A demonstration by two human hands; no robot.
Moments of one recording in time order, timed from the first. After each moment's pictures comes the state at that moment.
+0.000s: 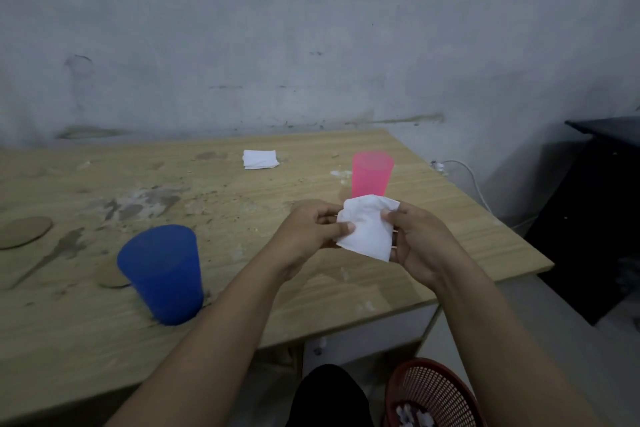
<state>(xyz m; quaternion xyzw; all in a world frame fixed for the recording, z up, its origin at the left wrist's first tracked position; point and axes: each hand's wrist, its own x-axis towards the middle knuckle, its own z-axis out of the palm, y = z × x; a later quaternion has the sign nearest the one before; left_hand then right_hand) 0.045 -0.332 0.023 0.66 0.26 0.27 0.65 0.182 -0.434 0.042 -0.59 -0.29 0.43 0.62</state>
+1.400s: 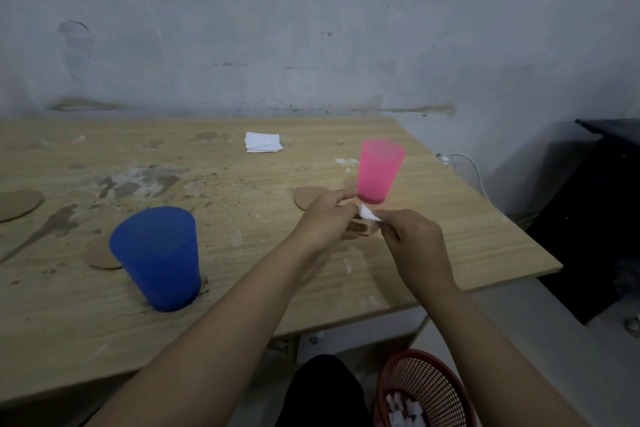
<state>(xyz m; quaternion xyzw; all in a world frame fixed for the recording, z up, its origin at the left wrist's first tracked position) 0.072 -0.335 0.020 0.64 0.32 0.26 0.65 0.191 -0.423 -0.009 -0.71 -0.59 -0.18 0.34</state>
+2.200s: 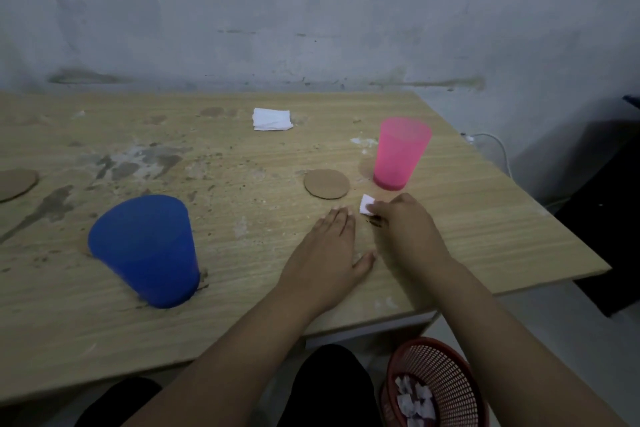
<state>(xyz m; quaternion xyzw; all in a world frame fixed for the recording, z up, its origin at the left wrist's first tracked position) 0.053 -0.341 -0.046 0.93 0.32 0.13 0.15 0.197 -0.381 -0.023 -0.78 -0.59 0.03 0.21</state>
